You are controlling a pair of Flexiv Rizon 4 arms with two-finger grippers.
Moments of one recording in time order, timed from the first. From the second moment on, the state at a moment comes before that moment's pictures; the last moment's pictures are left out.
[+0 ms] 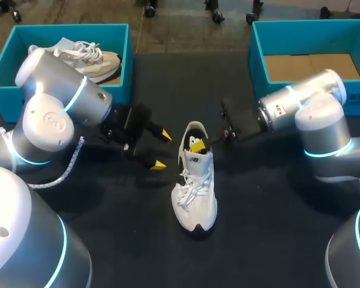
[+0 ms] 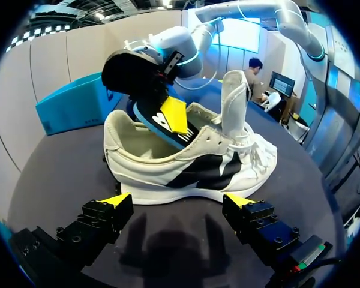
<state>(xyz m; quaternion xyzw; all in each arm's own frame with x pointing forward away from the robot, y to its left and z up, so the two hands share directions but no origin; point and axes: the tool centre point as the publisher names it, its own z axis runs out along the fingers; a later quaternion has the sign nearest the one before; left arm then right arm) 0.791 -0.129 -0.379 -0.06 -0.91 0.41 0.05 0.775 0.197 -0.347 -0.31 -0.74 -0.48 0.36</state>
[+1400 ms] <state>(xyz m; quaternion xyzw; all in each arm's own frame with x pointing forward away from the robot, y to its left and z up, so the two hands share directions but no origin) 0.791 -0.124 -0.379 -0.06 -0.91 0.41 0.05 0.791 0.205 -0.315 -0.29 -0.77 -0.48 0.30</state>
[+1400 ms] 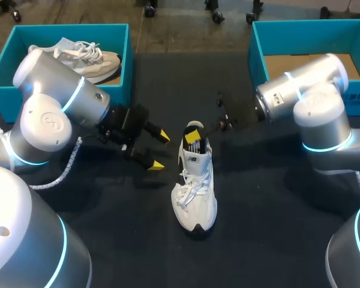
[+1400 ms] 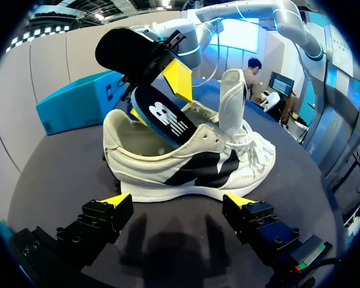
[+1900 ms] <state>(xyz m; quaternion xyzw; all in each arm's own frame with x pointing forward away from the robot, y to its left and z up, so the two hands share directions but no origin) 0.787 -0.120 -0.378 -0.06 -0.91 0.41 0.05 0.818 0.203 -0.291 -0.27 -0.79 -0.48 0.27</state>
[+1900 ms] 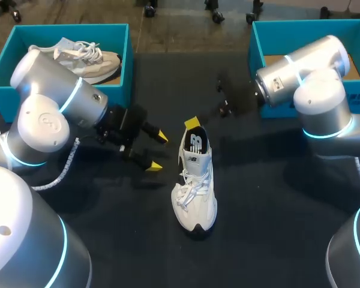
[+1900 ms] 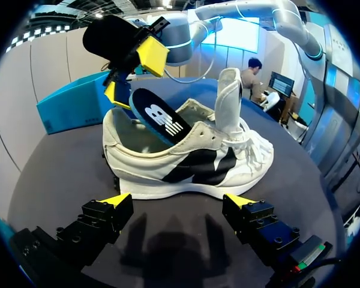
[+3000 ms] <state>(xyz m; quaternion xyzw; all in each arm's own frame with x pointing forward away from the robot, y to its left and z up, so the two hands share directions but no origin) 0.799 -0.083 -0.316 -0.09 -0.91 0.40 0.02 0.823 0.175 -0.259 -0.31 -0.76 -0.55 0.17</state>
